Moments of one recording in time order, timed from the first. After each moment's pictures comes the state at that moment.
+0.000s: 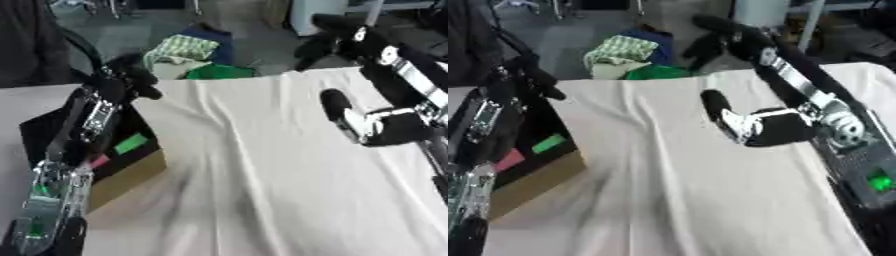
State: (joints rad) left arm -0.49 0.10 0.05 -1.74 0.09 -0.24 -0.44; right arm -0.55 -0.41 0.18 -1.84 -0.02 -0.36 0.32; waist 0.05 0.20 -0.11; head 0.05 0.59
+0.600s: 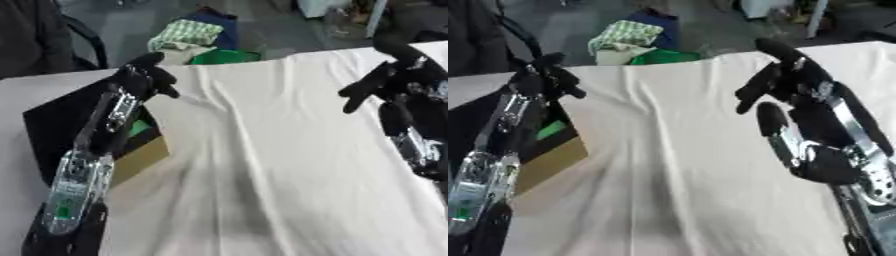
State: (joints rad) left arm -0.44 0.10 0.07 -1.73 0.10 -0.25 -0.43; right arm -0.44 -0.28 0.16 -1.93 -0.10 -0.30 0.33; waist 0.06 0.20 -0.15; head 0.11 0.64
